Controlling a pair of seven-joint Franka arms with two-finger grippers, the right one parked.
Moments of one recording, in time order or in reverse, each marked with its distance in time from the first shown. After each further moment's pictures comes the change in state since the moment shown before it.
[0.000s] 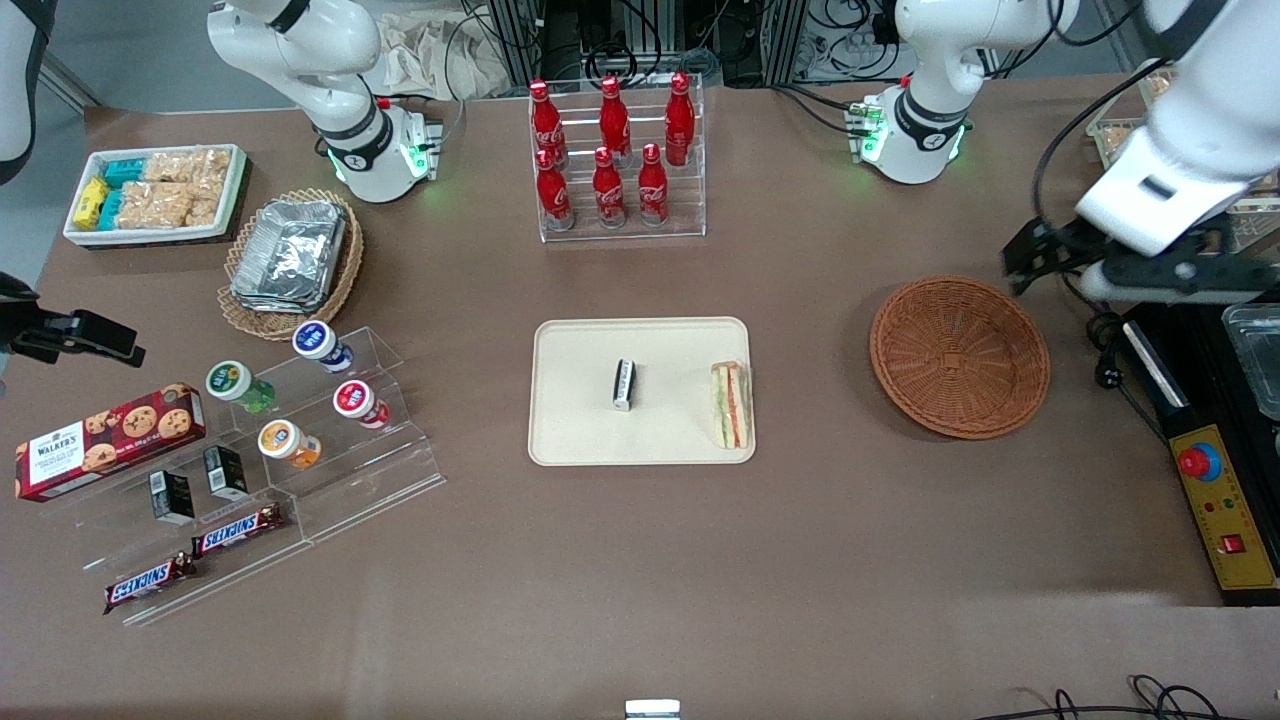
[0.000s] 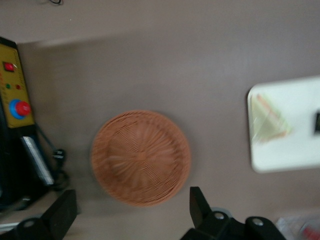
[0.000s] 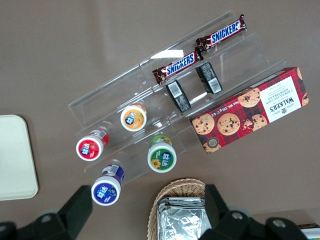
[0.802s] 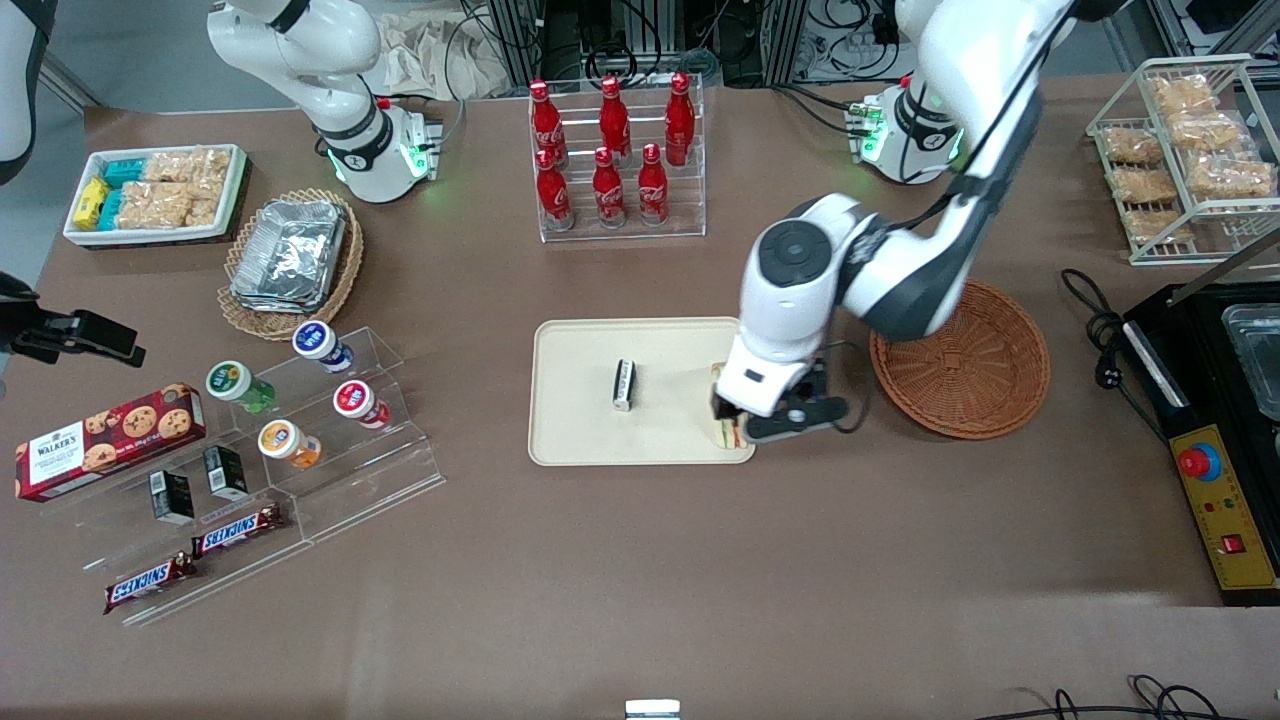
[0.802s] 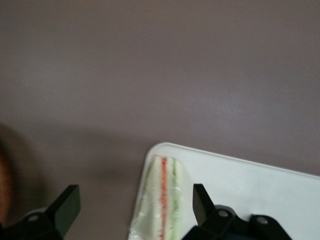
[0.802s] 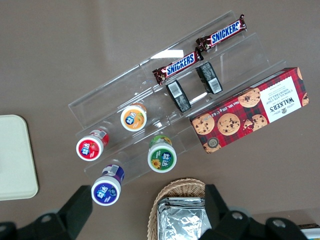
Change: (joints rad) arm -0.142 0.491 -0.315 -0.005 0.294 0.519 -1.017
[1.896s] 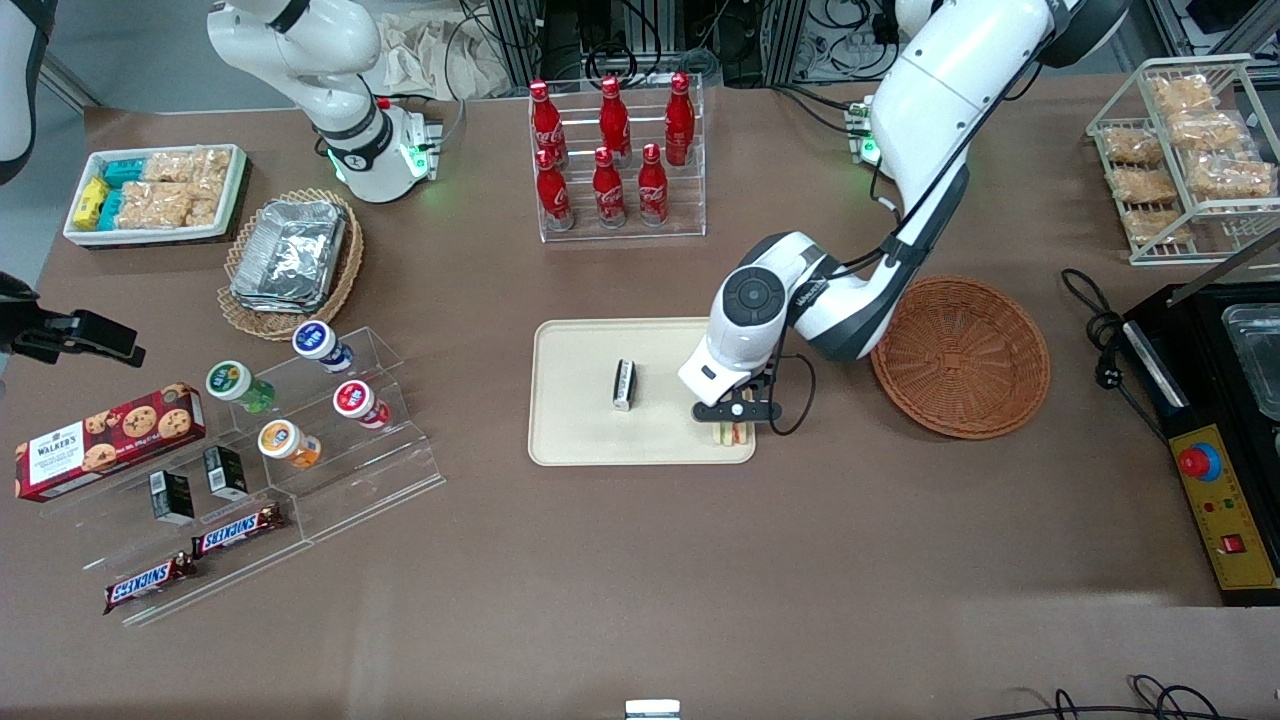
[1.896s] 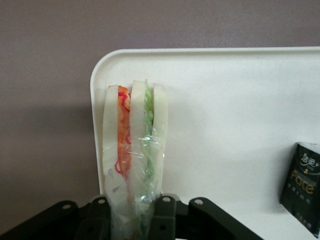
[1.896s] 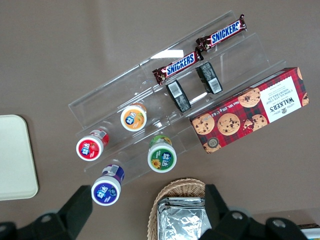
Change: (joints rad) arm -0.091 0.196 -0.005 -0.159 -0.069 0.226 0.178
